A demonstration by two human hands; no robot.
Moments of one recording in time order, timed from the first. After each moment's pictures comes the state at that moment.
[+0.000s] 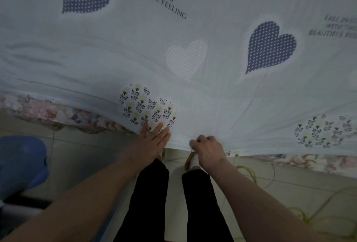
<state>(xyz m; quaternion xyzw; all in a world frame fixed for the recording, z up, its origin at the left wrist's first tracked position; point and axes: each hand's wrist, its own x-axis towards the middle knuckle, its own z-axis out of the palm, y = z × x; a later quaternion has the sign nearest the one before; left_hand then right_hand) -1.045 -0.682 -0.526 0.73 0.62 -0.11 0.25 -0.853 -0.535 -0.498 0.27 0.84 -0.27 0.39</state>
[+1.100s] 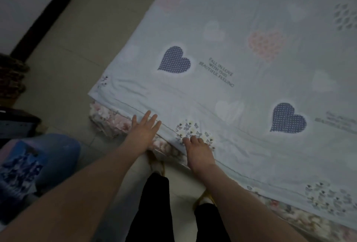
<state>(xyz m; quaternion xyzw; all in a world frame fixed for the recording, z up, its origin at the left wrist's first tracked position) -1.207 -0.699 -0.356 0.49 0.80 -0.23 0.27 -1.034 -0.568 -0.348 0.19 0.92 -0.21 0.28</state>
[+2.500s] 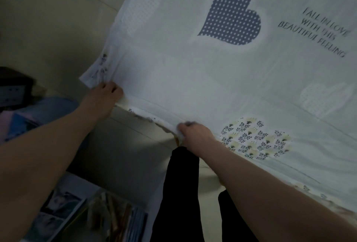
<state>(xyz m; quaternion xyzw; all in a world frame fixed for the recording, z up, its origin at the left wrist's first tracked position) -1.461 -0.864 -0.516 0.50 0.80 -0.16 0.28 -1.214 -0.663 -0.516 0.11 0.85 -0.31 0.41</state>
